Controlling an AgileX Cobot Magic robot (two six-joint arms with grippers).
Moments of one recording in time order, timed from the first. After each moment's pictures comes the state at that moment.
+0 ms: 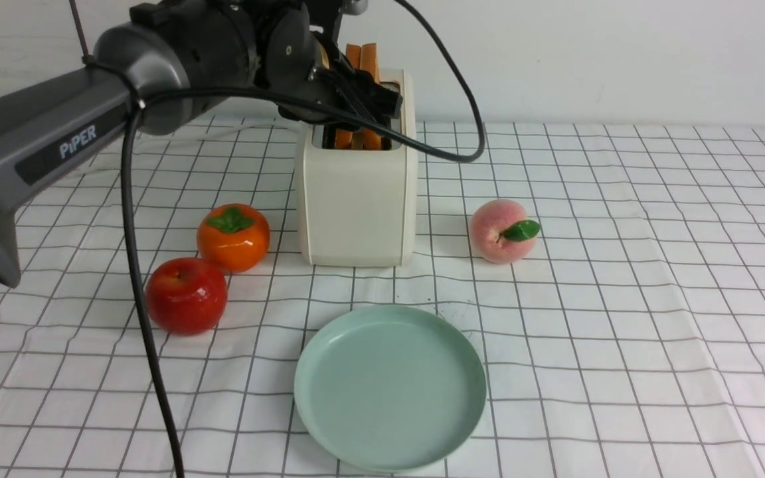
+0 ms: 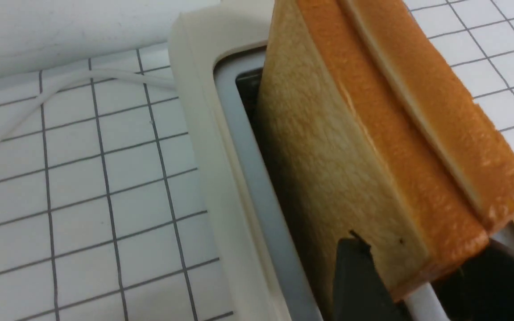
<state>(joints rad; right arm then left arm) -0.02 -0.01 0.02 -0.01 0.39 0.04 -0.44 2.04 -1.91 0.20 0.55 -0.24</state>
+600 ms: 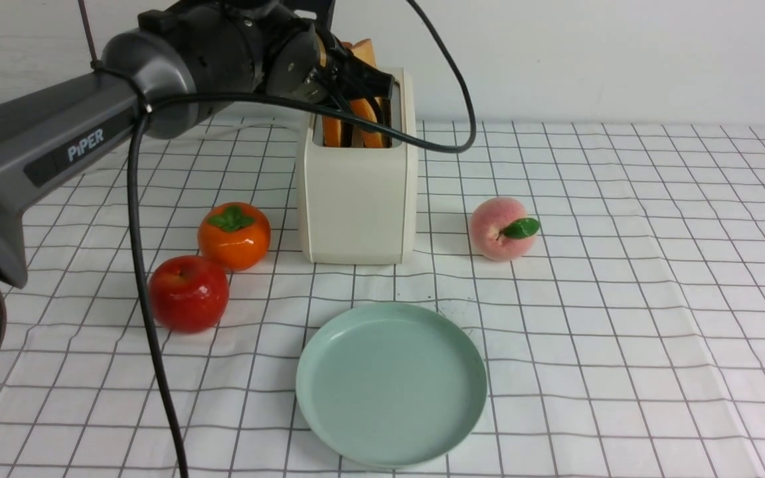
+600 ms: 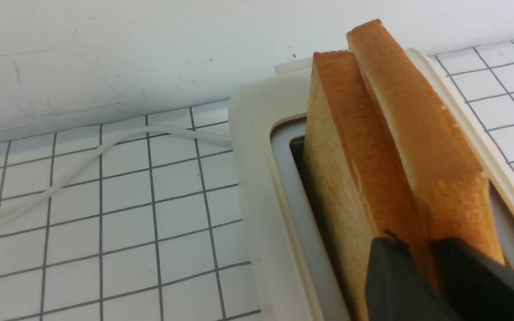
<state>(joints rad) -0.02 -0.01 0.02 -0.01 0.39 0.04 -0.44 2.05 -1.91 0.40 0.47 -0.43</state>
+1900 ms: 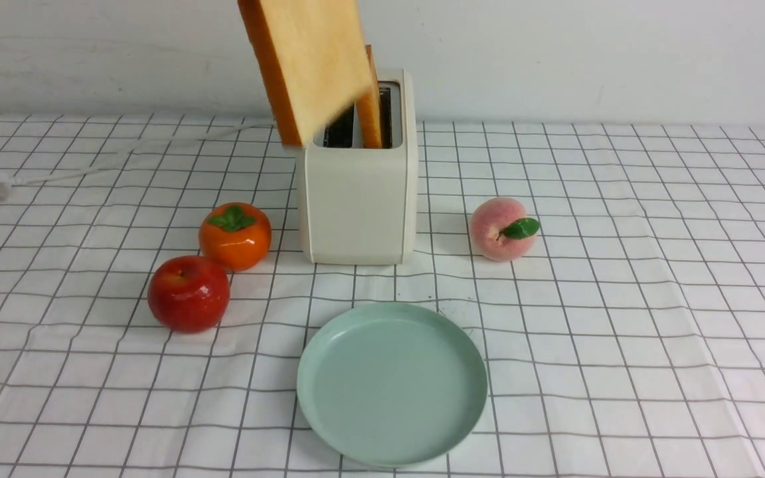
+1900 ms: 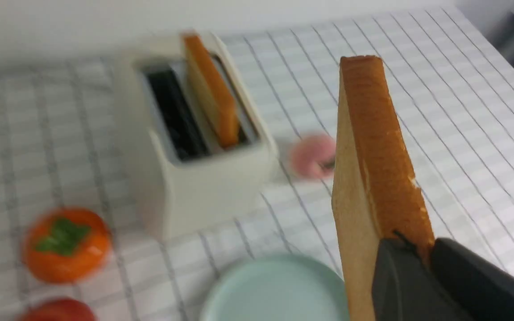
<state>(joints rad) -0.02 -0.01 0.02 -0.01 0.39 0.04 -0.44 1.40 -1.69 -0.22 0.94 -0.05</state>
